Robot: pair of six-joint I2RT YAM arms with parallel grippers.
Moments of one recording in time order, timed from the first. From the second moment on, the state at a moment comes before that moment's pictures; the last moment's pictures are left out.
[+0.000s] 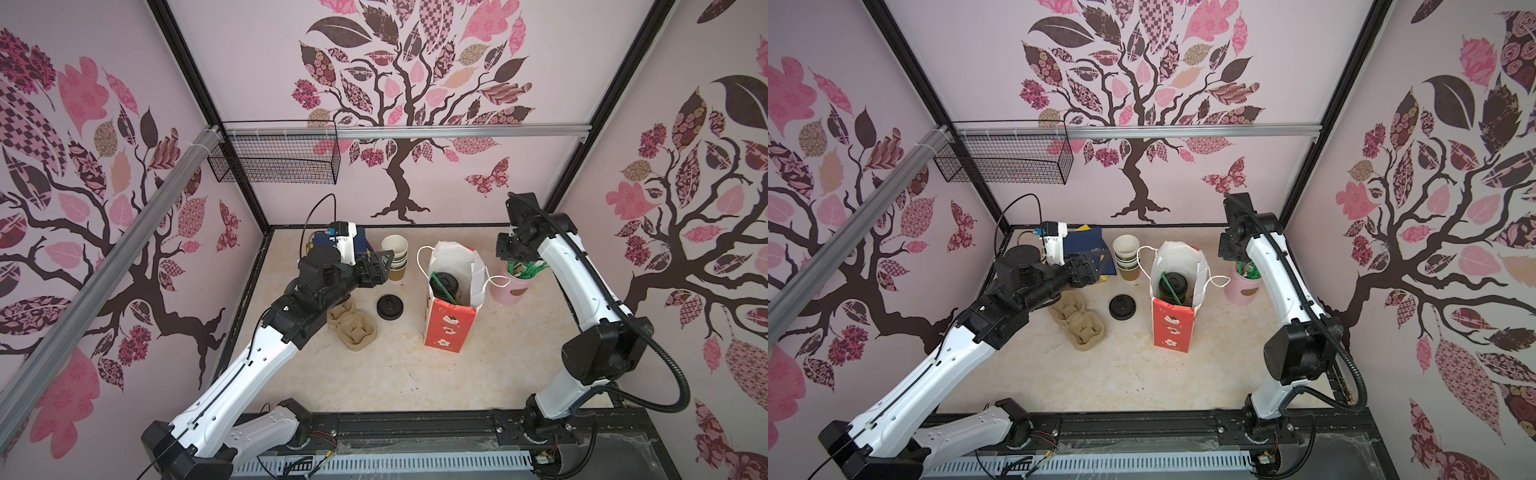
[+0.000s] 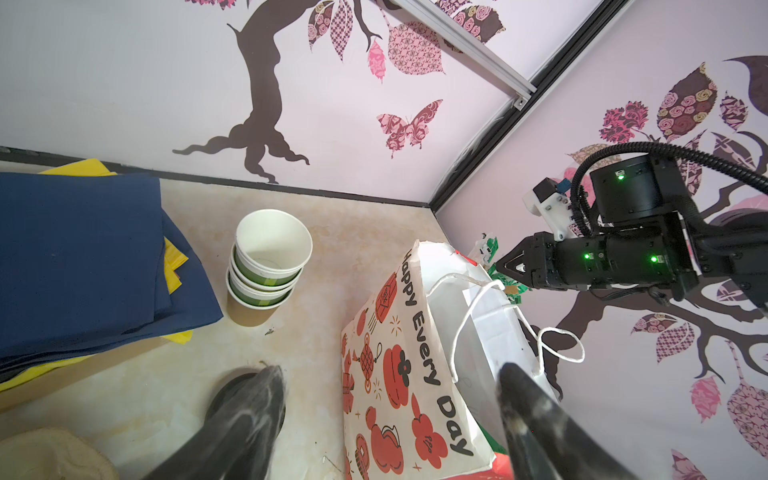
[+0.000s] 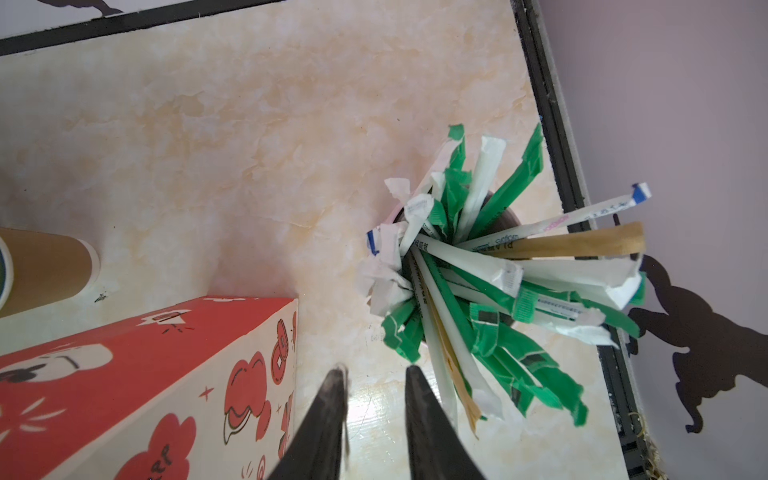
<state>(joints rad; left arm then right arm) -0.58 1.08 1.16 -0.32 0.04 -0.54 0.14 1.68 1.77 -1.16 0.23 0.32</state>
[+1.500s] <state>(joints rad) -0.58 1.08 1.16 -0.32 0.05 -0.54 0.08 1.70 1.86 -1.17 0.26 0.33</state>
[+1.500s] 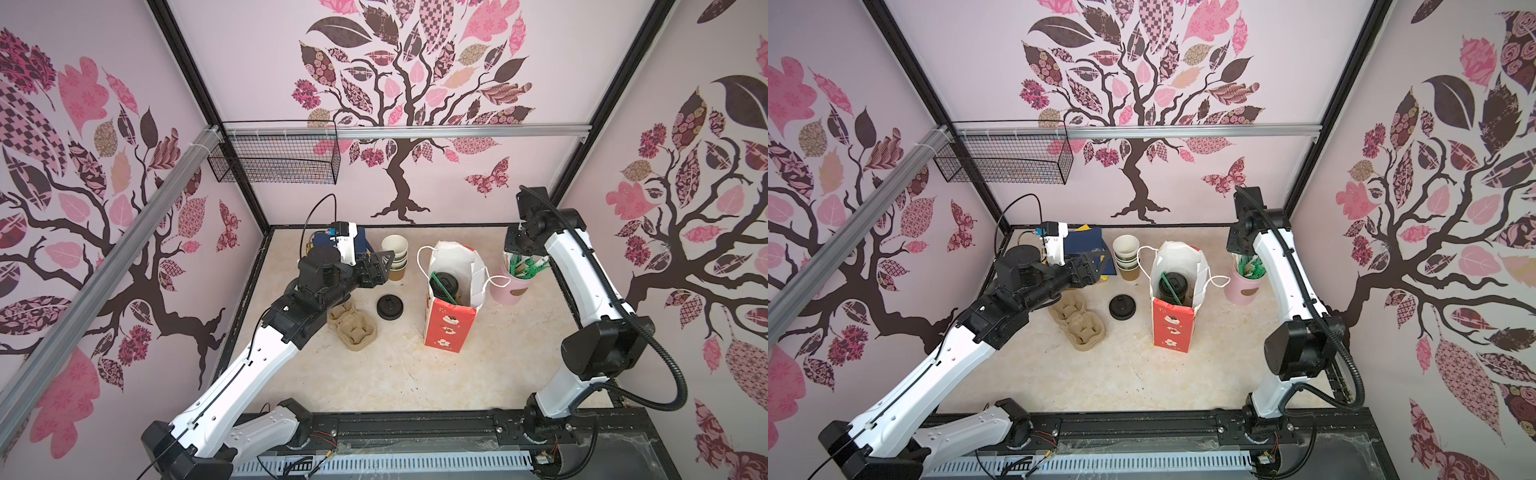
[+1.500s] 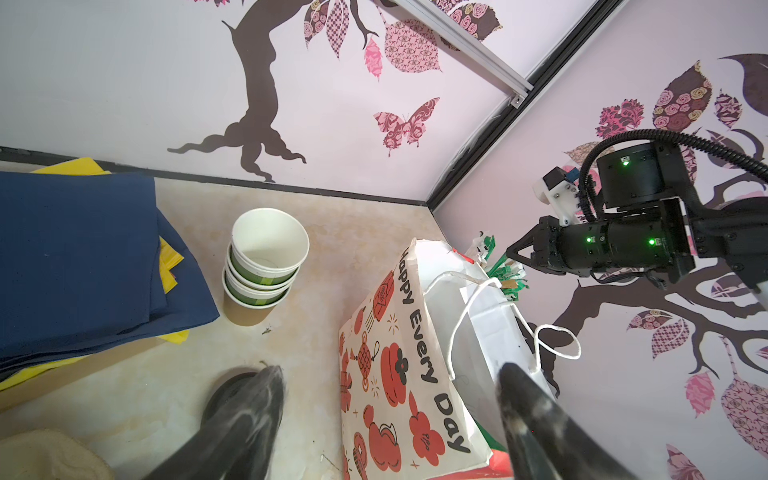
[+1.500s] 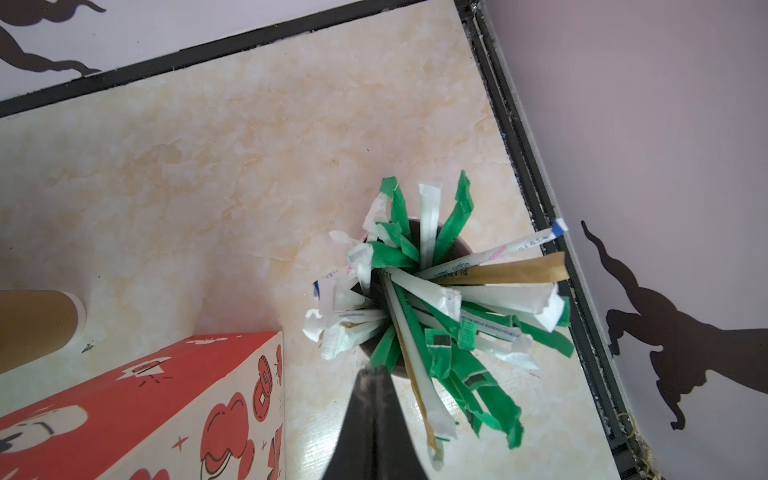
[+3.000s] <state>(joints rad) -0.63 1.24 1.18 -0.26 0.27 -0.52 0.08 1.43 2.39 -1.39 0.05 0.34</state>
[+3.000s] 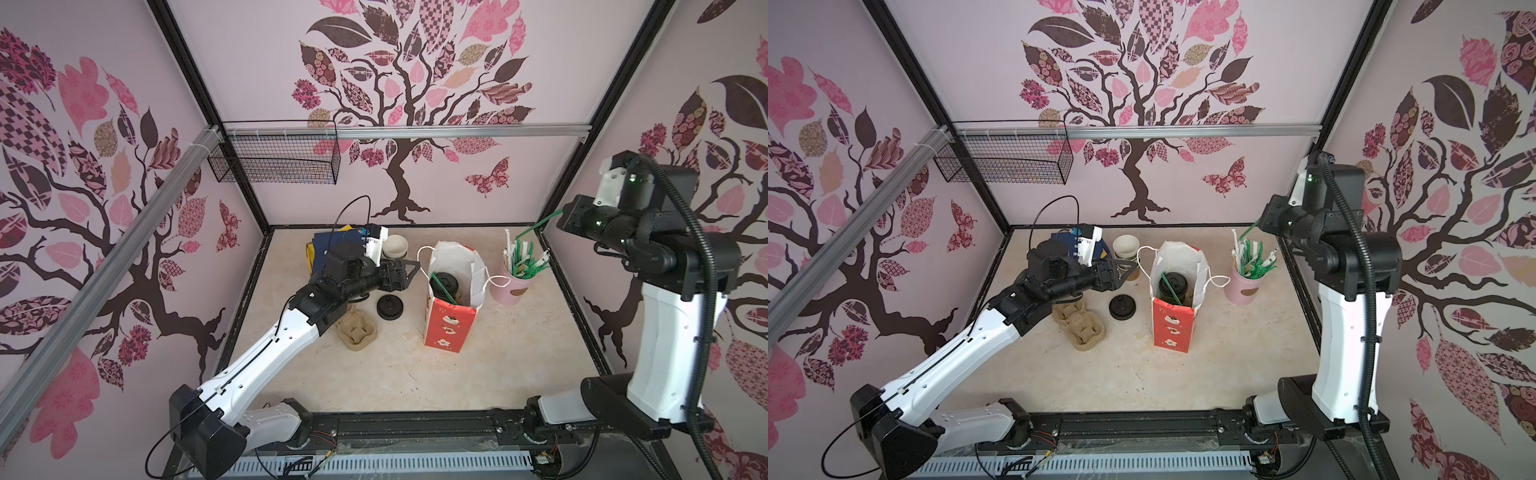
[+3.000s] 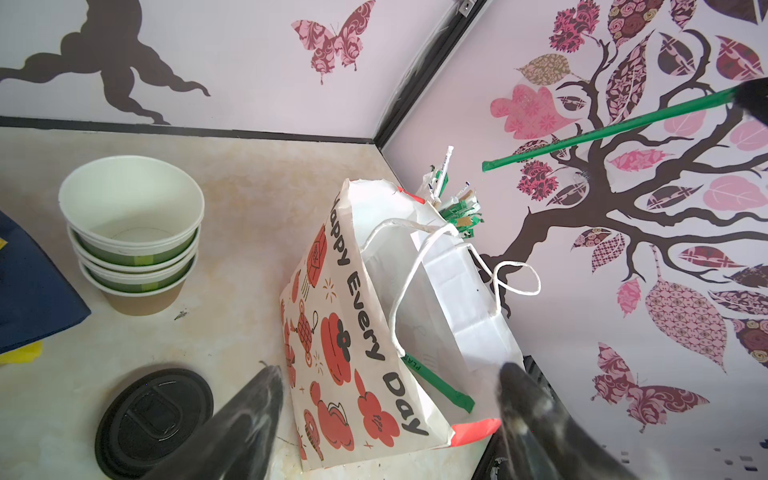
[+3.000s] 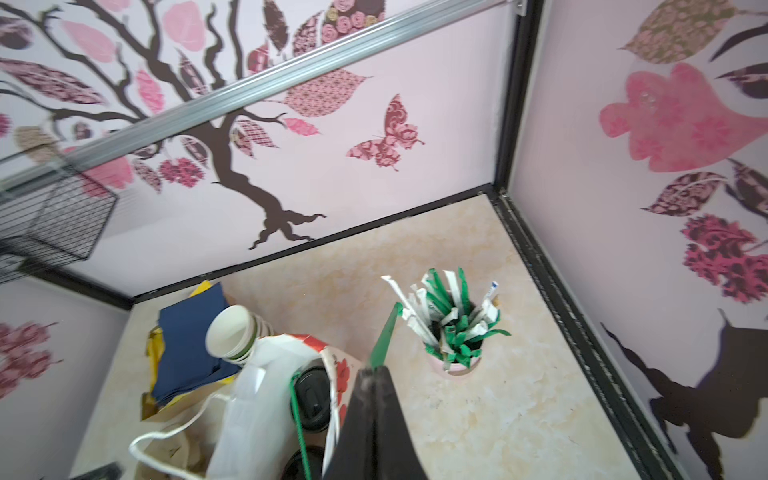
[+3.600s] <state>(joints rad) -0.64 1.22 1.19 -0.29 0.17 -0.53 0.44 1.39 2.06 -1.21 -0.10 0.29</state>
